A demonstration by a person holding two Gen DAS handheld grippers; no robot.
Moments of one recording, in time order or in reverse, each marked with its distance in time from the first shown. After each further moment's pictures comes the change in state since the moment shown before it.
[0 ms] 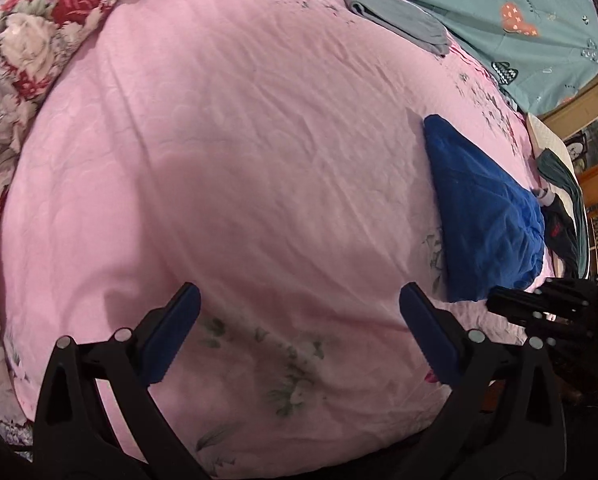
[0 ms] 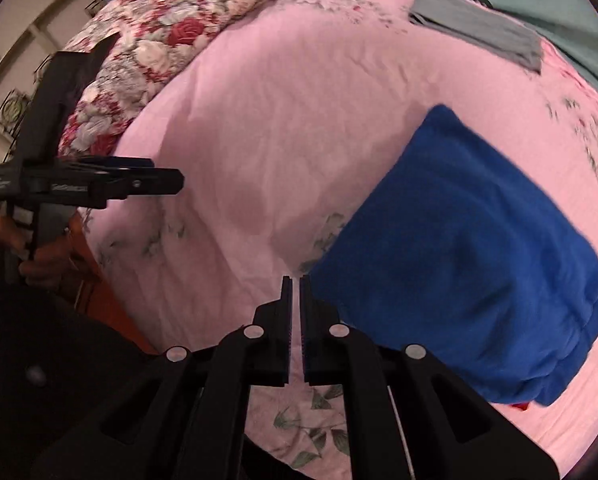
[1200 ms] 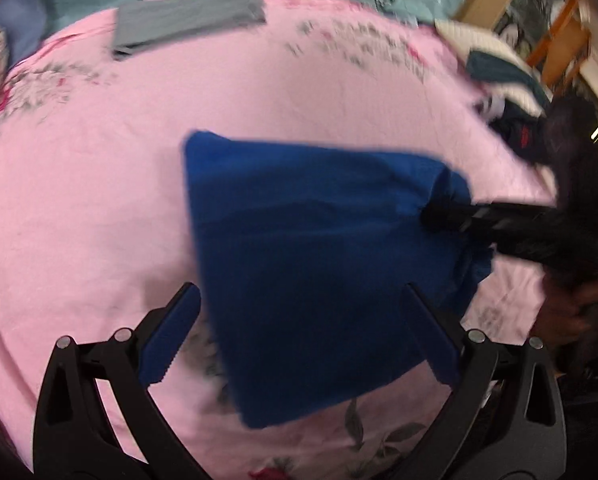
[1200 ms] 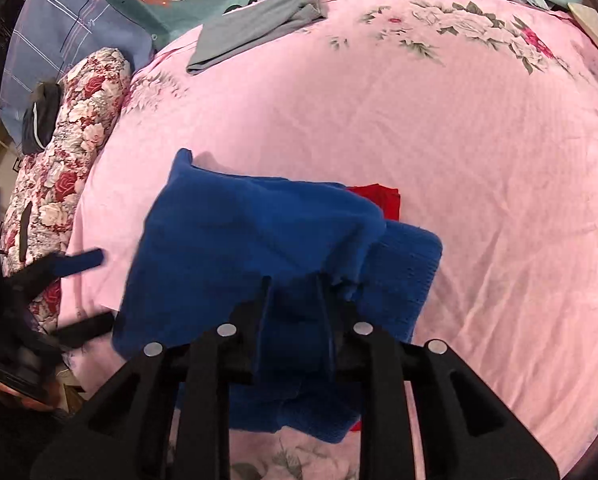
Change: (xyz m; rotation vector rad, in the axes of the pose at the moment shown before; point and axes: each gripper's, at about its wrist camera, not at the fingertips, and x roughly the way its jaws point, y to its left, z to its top) left arm 0.077 -0.227 0.016 0.467 0.025 0.008; right arm -0.051 -0.196 -0.023 0.425 -0.206 0.016
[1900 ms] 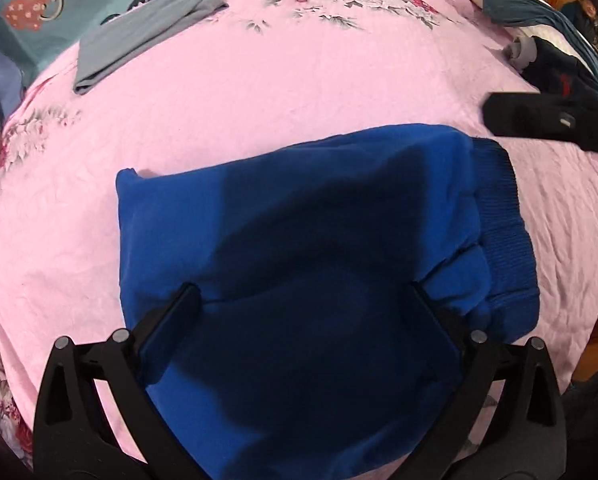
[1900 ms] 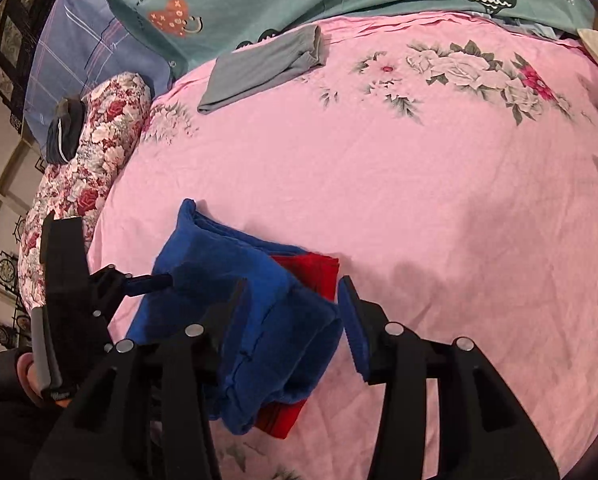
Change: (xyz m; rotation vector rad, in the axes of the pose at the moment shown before) left arm 0.054 -0.073 0.035 0.097 0.061 0.210; right arm -0.038 -0.056 0.026 -0.102 -0.052 0.047
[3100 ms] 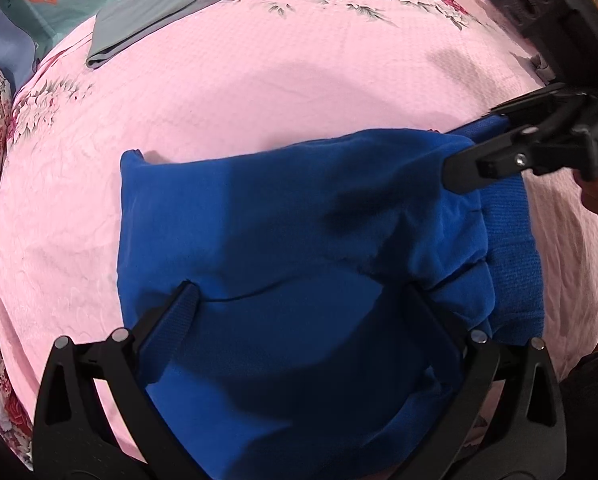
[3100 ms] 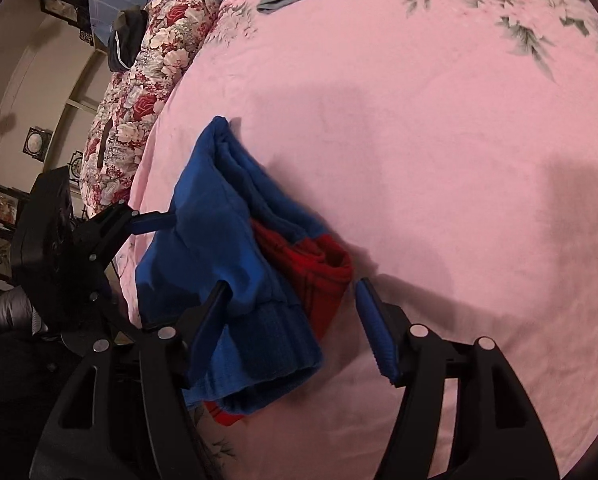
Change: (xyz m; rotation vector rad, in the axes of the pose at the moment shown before) left arm 0.007 0.005 0.006 -0.084 0.056 0.031; right arm 0.084 -0.034 0.038 -0.201 0.382 0.374
